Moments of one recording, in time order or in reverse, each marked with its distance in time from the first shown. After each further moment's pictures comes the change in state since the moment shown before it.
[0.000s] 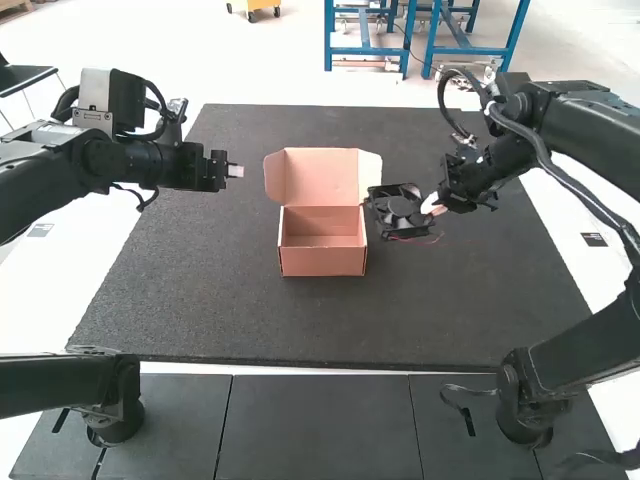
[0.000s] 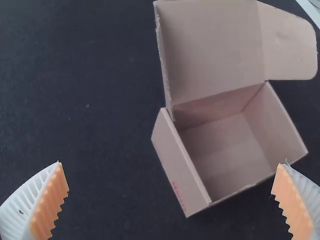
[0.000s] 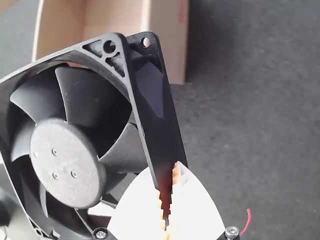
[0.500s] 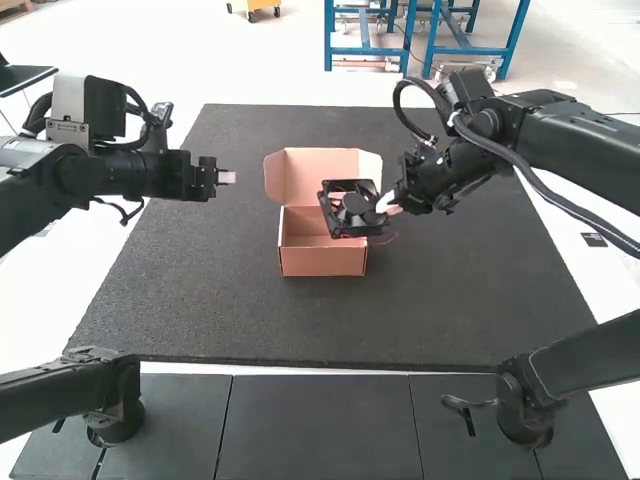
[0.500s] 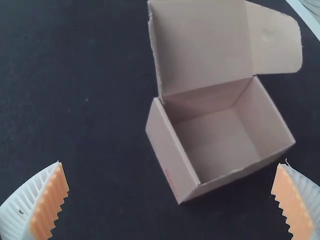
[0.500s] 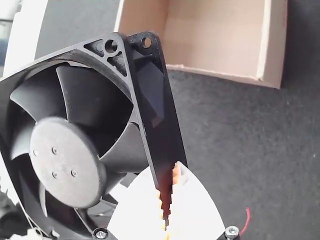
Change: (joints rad) left arm 0.000 -0.148 -0.037 -0.075 0.000 -0.014; right arm 0.225 -0.031 -0.042 0.158 -0.011 0.240
